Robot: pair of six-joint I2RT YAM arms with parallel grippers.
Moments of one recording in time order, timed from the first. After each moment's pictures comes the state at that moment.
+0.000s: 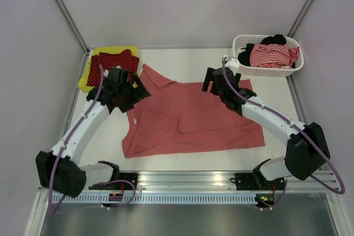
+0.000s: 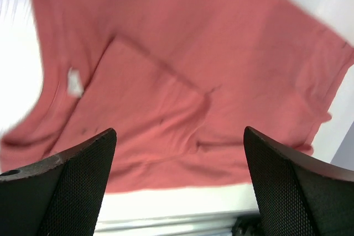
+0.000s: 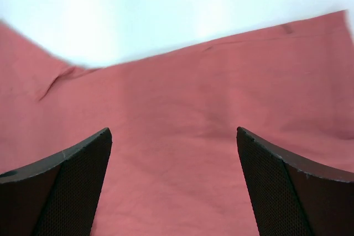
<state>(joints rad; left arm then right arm) -0.30 1.17 1.04 -0.76 0.00 -0.84 0.60 1.45 1.05 -0.21 0.45 0.54</state>
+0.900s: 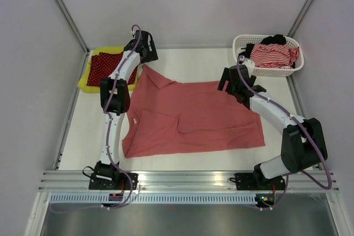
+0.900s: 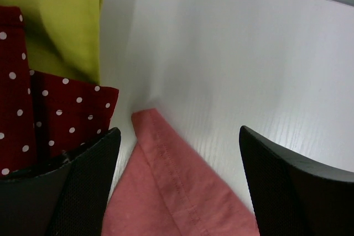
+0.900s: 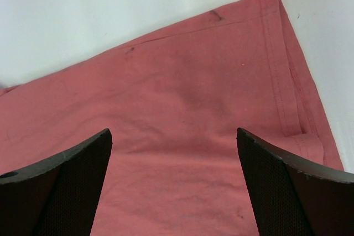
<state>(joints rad) -0.19 2.55 2.37 -0.65 -0.18 -0.38 0.33 1.48 1.00 -0.23 0.35 0.51</state>
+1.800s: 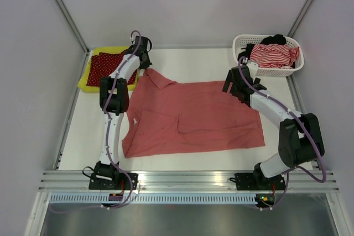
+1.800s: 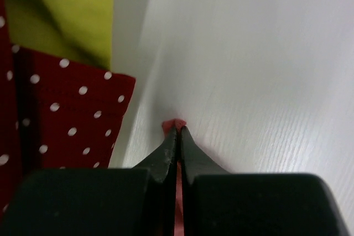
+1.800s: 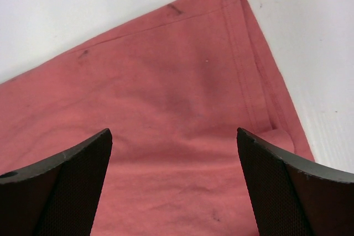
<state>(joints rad) -0.18 2.56 2.26 -0.57 -0.19 -0.39 0.29 1.53 1.00 -0.26 0.40 0.50</state>
